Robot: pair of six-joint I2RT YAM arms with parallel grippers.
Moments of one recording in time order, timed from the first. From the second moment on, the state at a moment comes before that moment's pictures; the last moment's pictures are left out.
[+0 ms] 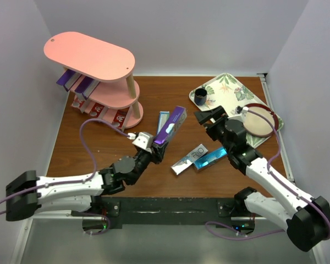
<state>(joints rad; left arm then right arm) -1.21 1.00 0.44 0.62 -0.67 -0.17 0.50 0.95 0.61 0.09 0.22 1.13</state>
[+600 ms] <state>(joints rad) -0.92 0.65 0.54 -0.26 -0.70 -0.31 0.46 0.96 0.61 0.02 0.22 1.06</state>
